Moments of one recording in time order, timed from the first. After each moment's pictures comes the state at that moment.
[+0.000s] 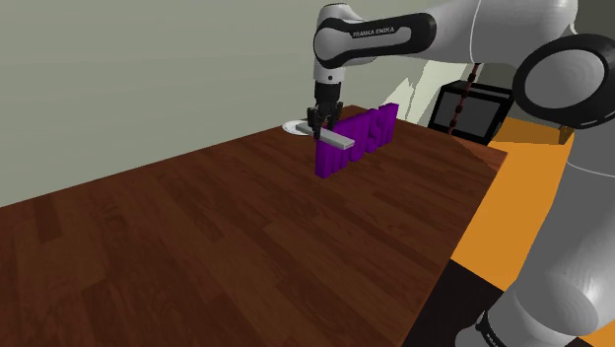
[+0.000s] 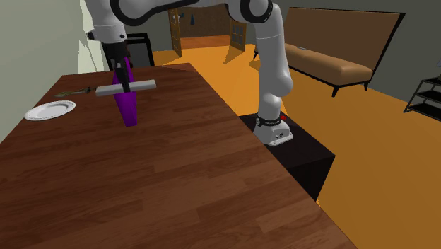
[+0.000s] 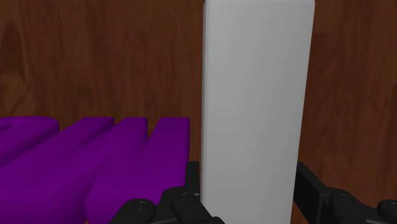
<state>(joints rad) -0.24 0.24 0.22 -1.52 -0.07 1.75 -0.05</state>
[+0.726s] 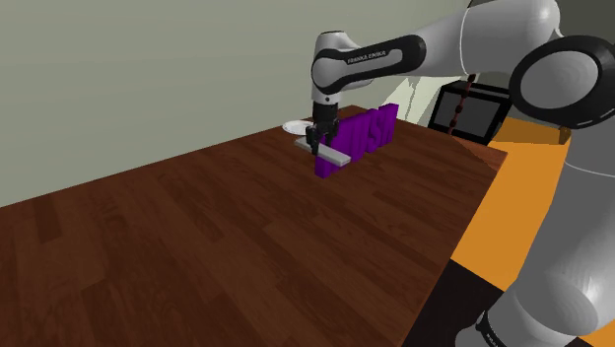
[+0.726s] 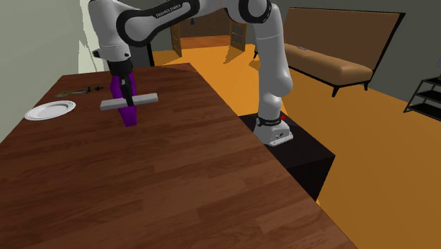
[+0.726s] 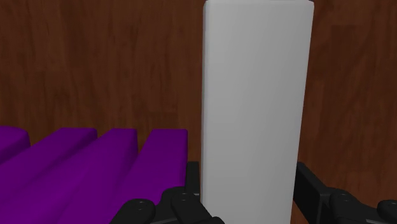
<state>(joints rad) -0.24 0.26 0.22 -1.65 -0.07 1.89 -0.04</state>
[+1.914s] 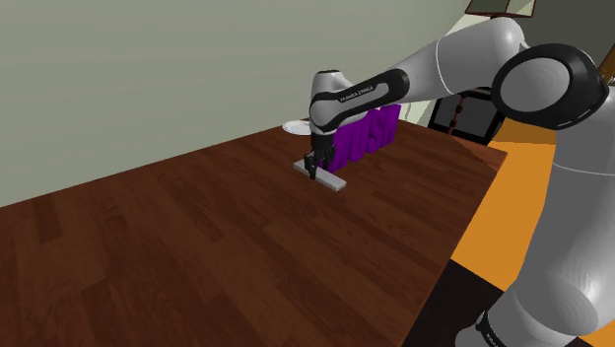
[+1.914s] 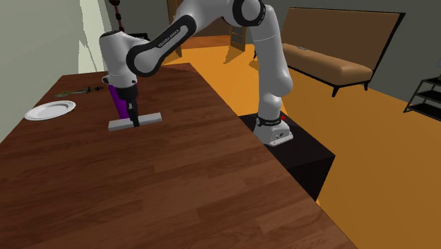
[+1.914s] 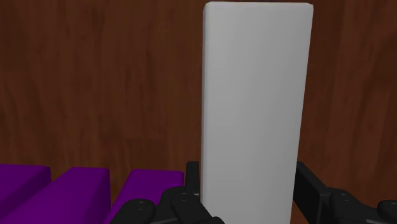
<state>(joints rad) -0.24 0.33 0.21 -1.80 -0.09 2.11 -0.03</state>
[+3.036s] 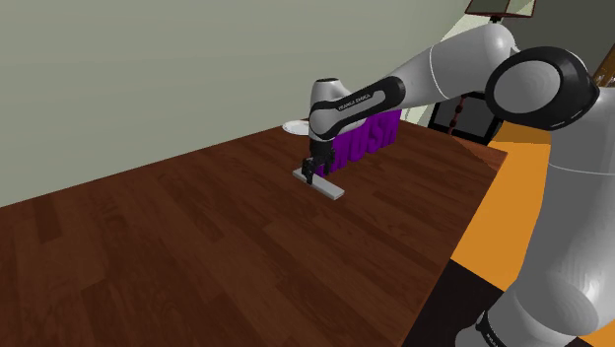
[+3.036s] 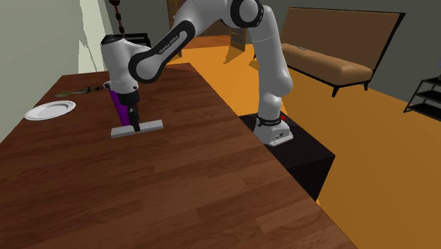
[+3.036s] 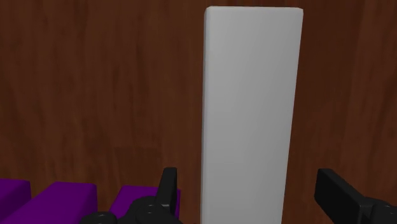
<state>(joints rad) -0.23 0.35 0.21 -1.83 -0.10 2.16 -0.02</state>
